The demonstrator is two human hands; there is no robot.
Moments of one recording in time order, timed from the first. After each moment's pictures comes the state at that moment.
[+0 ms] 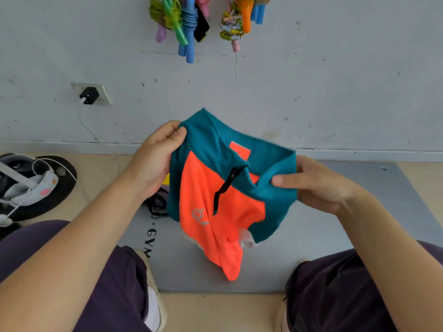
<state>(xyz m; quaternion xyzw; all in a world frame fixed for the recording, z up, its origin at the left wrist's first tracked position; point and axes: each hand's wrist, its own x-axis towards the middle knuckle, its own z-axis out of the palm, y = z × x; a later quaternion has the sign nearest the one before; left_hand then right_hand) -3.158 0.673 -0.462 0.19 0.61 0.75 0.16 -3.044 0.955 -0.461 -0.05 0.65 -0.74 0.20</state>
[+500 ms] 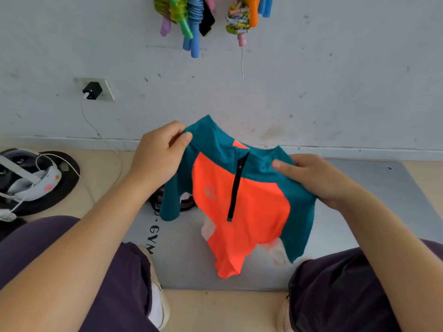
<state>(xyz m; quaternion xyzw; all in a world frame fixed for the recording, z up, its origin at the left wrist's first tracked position) -3.164 0.664 -0.472 0.21 0.87 0.44 -0.08 -3.052 0.948 -0.466 0.11 0.81 -0.56 0.10</state>
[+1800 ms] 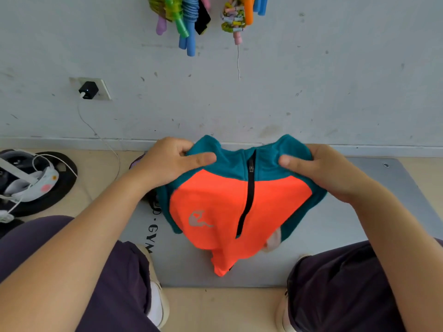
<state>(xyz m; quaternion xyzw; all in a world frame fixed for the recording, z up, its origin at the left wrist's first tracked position) -3.159 0.670 -0.462 0.24 0.87 0.41 0.12 -3.041 0.961 -0.446 0.06 0.84 -0.53 0.06</state>
